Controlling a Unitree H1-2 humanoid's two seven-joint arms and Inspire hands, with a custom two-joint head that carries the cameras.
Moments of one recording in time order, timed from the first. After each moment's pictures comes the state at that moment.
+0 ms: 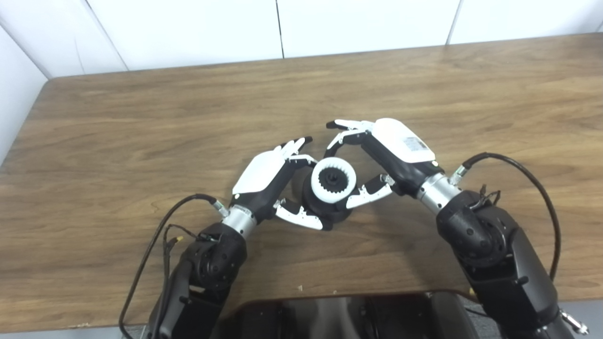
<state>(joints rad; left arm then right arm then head) -0.10 0.18 -0.36 -0.18 0.71 0.11 -0.25 -0.17 -0.25 0.33 -0.40 -0.74 0.14 0.38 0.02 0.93</state>
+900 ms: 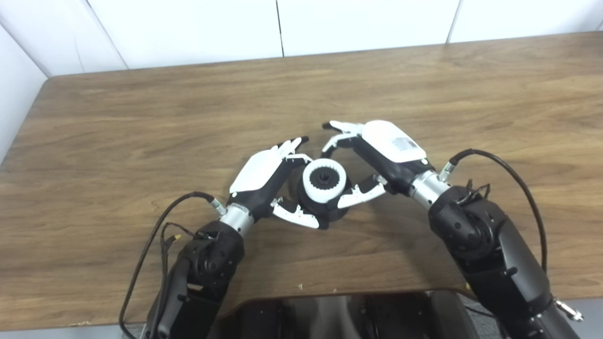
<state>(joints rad) -0.10 0.18 -0.35 -0.18 0.71 0.12 -0.27 -0.21 -0.28 0.39 -0.34 -0.81 0.19 0.44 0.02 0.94</state>
